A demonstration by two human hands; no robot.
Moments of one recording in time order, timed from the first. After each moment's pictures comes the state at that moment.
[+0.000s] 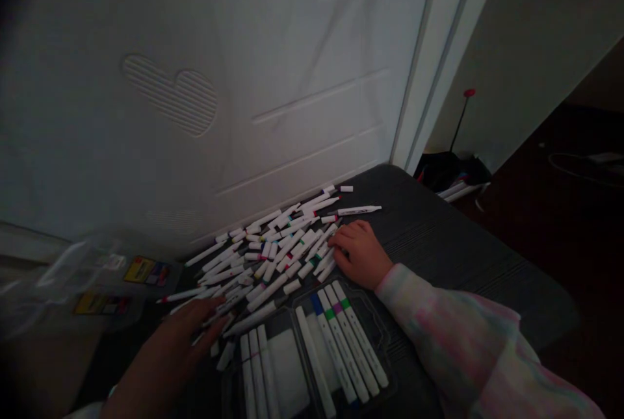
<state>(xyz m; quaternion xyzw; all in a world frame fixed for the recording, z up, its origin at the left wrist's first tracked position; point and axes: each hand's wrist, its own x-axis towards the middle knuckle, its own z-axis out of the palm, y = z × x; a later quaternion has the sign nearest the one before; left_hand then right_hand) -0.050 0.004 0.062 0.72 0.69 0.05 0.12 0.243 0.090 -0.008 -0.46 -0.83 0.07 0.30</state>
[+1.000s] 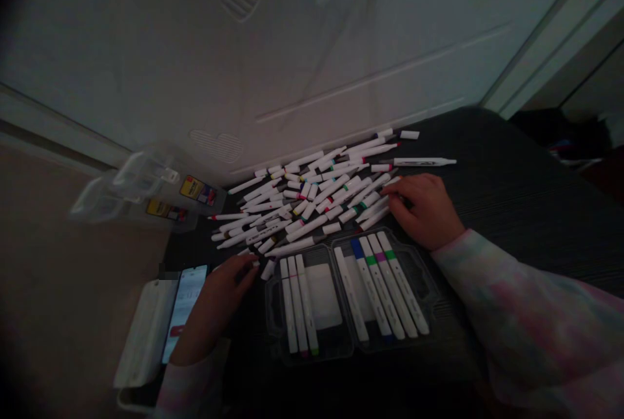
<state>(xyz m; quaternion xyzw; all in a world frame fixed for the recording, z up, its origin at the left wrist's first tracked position) -0.069 -0.048 0.015 0.64 0.74 0.10 0.18 0.250 0.091 -0.015 -0.45 -0.84 0.00 0.32</state>
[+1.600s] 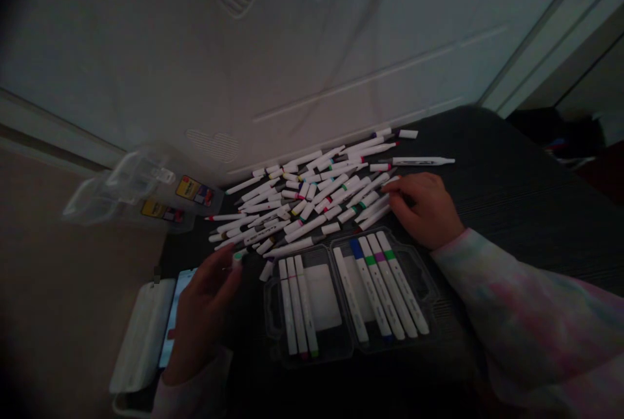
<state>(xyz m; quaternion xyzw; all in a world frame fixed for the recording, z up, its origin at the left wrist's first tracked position) -0.054 -0.060 0.029 0.51 0.76 0.35 0.21 0.249 0.091 -0.014 -0.44 -0.83 -0.02 0.35</state>
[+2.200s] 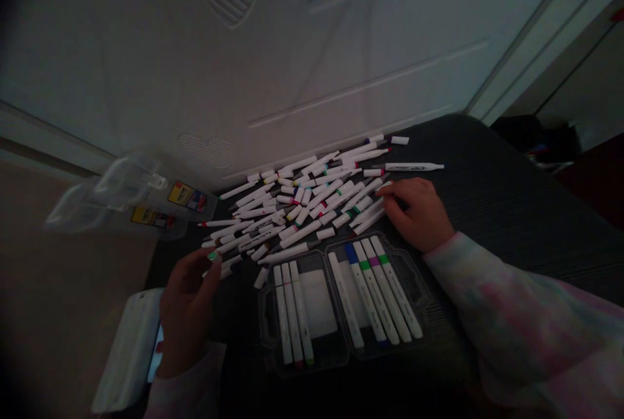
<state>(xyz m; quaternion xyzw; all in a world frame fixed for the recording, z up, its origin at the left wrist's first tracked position) -0.063 -0.049 0.027 0.48 0.76 0.42 0.13 0.249 0.093 -0.017 -0.46 -0.81 0.00 0.36</state>
